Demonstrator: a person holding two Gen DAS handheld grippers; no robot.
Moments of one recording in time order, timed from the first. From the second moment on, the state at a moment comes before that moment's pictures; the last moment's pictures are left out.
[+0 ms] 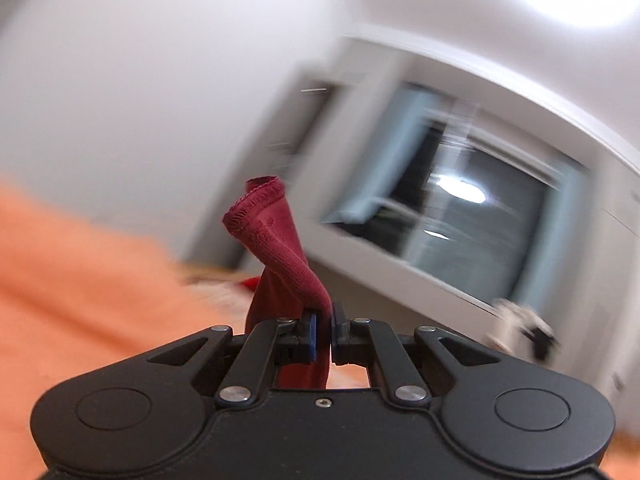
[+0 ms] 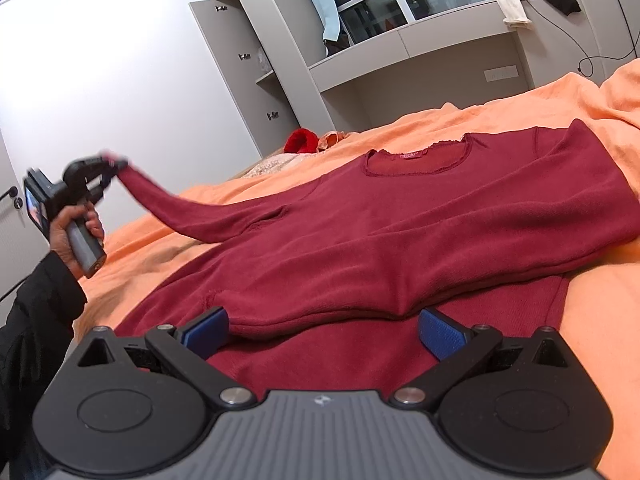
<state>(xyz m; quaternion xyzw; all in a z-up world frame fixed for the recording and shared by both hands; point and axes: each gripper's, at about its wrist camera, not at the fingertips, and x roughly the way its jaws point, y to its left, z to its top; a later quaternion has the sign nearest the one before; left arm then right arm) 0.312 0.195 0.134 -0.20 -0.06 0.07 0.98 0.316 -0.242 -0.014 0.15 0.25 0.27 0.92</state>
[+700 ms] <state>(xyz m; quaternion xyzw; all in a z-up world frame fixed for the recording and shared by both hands) 0.308 -0.046 0.044 0.14 0.07 -0.26 0.95 0.302 -0.303 0.018 0.21 0.16 0.17 0.95</state>
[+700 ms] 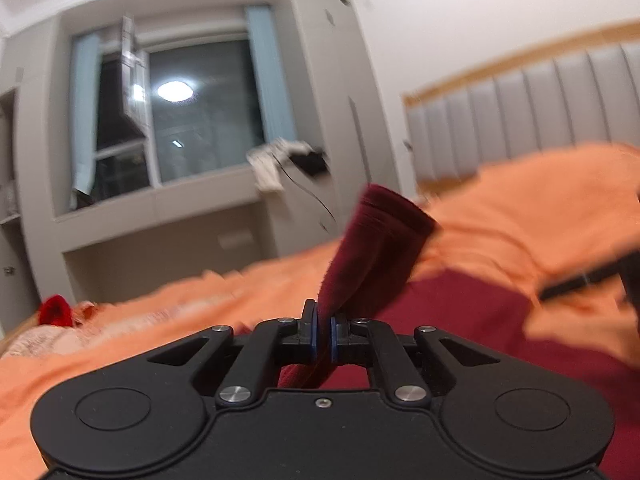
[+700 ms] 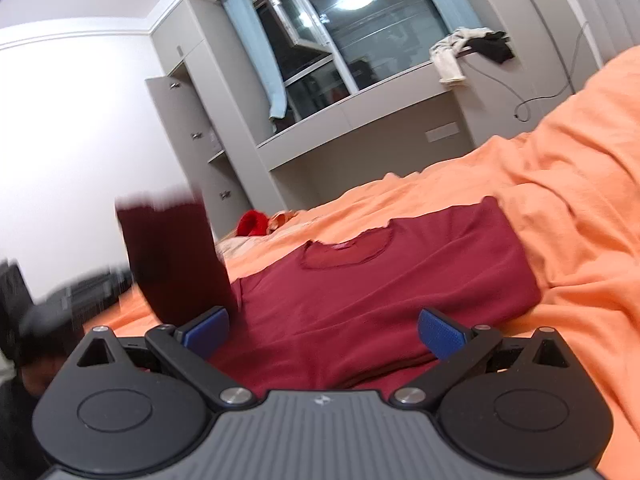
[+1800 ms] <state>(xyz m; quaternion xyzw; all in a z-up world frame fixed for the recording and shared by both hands) 0.289 -0.031 0.016 0.18 0.20 -0.41 0.87 0.319 -0.259 0.004 0.11 0.22 0.17 0.95</state>
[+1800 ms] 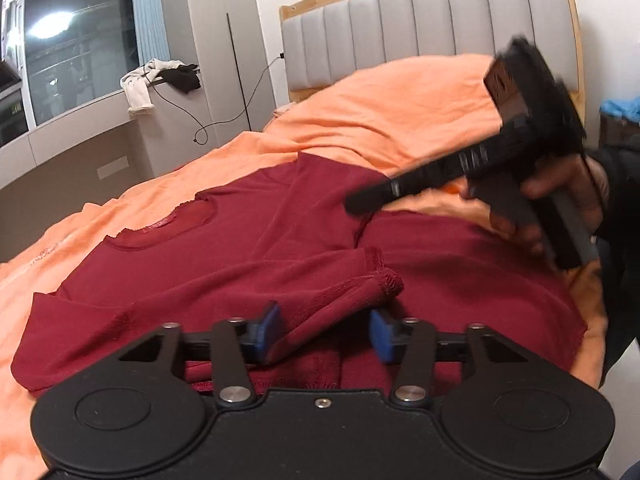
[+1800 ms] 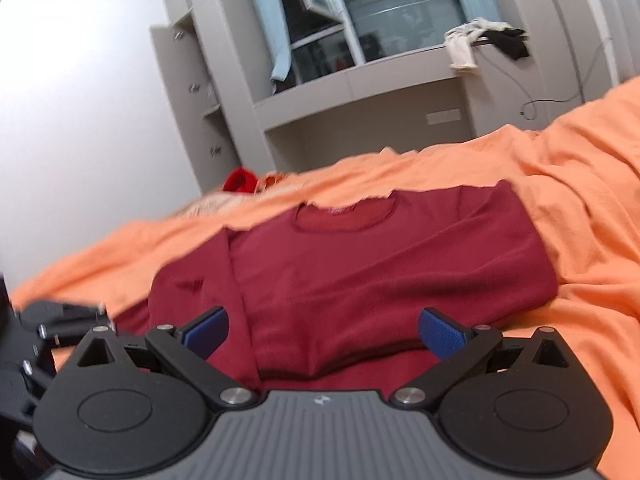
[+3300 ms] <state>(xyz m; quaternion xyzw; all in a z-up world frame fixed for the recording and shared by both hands) 0.459 0.133 0.008 -0.19 0.30 0.06 0.93 0.322 -0.250 -0.025 0.05 0.27 0.18 0.94</state>
